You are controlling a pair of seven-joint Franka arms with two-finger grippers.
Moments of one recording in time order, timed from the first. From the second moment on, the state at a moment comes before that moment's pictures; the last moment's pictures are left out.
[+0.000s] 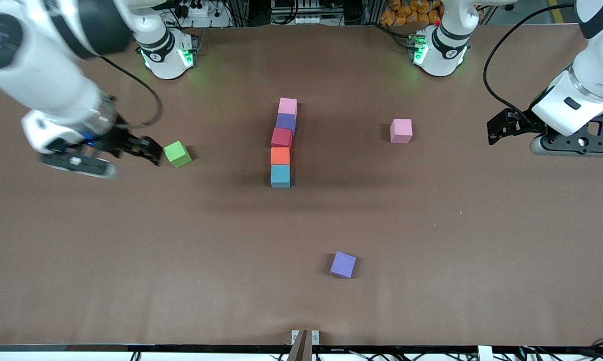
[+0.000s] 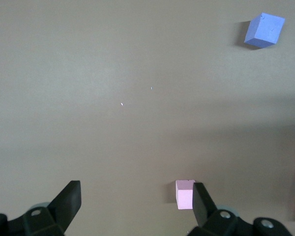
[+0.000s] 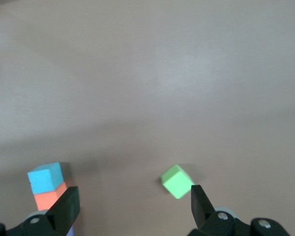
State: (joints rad) left arm -0.09 0.04 -0.08 -1.57 0.01 1.61 -0.10; right arm 0.11 0.09 0.12 -1.57 -0.02 1.66 0.39
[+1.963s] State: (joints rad) left arm -0.08 0.05 -0.07 -1.57 0.01 1.65 -0.10; right arm -0.01 0.00 -0.07 -1.56 0.00 1.51 -0.04
